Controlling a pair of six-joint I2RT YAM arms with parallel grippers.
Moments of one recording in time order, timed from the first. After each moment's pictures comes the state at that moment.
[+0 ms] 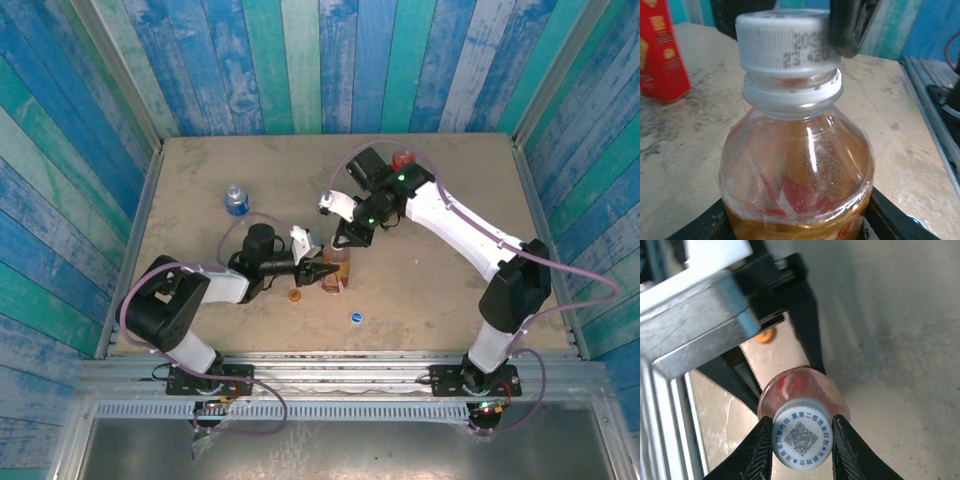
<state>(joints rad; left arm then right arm) -0.50 1.56 0.44 0.82 0.81 0.15 0.70 1.73 1.62 -1.04 -0.37 -0.41</state>
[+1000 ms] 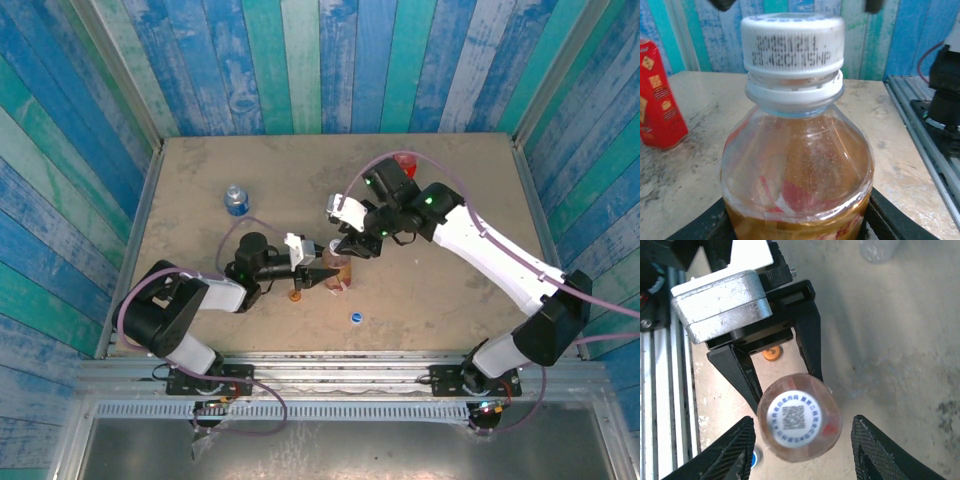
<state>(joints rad) -0.52 1.54 0.37 1.05 0.90 0.13 0.72 1.51 1.45 -0.91 -0.43 -0.53</state>
